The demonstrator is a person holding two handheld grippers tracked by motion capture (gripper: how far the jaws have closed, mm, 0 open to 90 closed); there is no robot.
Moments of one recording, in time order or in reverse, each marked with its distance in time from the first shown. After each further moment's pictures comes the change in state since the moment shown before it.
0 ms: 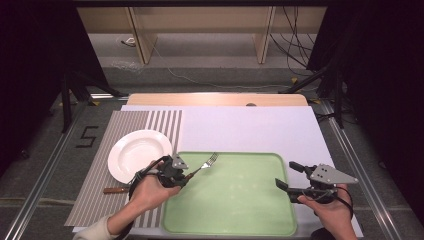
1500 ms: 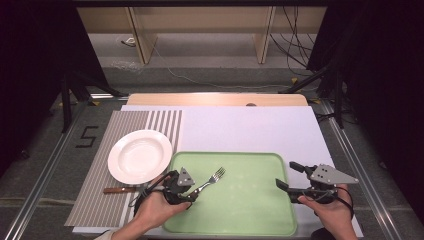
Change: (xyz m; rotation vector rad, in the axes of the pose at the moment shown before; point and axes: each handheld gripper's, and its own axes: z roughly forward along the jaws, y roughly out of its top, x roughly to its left) left arm -0.032 -0.014 0.006 -0.085 -0.043 0.016; right arm 0.000 0.000 -0.001 0.001 -0.002 -0.005
